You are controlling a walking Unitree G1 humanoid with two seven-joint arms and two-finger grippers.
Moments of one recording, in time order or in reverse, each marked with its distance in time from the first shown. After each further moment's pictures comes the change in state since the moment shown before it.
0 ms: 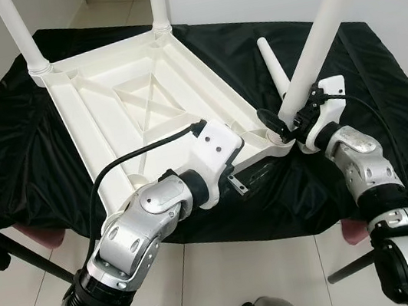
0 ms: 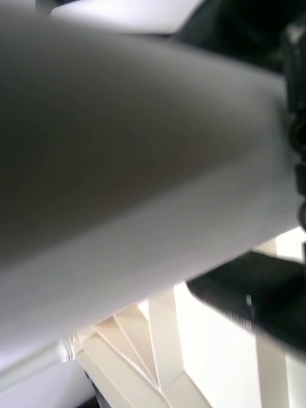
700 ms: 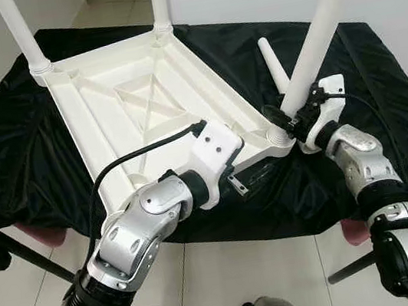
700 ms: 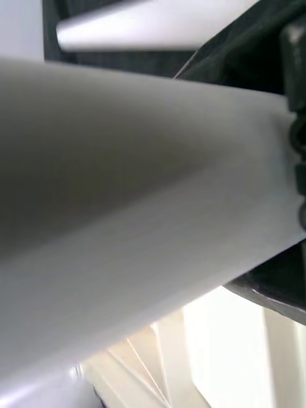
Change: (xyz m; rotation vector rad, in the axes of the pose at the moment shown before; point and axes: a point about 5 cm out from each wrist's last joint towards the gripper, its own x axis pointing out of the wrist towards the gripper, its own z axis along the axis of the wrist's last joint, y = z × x) left arm 0.000 -0.001 0.000 -0.003 -0.002 -0.002; right arm 0.000 -0.006 -0.005 -0.007 -0.004 -0.111
